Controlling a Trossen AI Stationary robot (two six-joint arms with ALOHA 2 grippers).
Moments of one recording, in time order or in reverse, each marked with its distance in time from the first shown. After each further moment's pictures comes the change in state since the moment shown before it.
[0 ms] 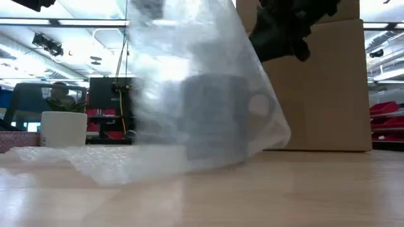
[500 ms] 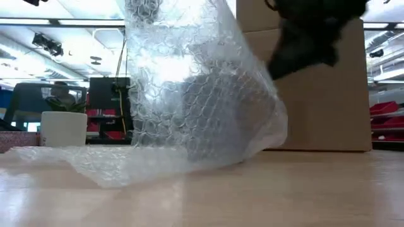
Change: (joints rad) left arm -0.002 -0.050 0.000 -0.120 -0.052 -0.055; right arm 0.074 0.000 0.000 -0.173 0.045 0.159
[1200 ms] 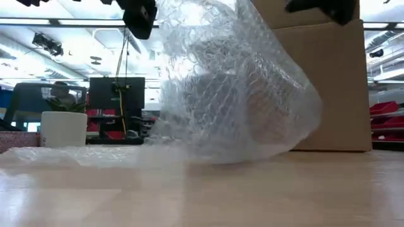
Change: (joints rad) left arm -0.001 -0.001 0.000 -0.073 -0.148 -0.086; right arm 0.212 -0.188 0.001 0.009 -0.021 -0.012
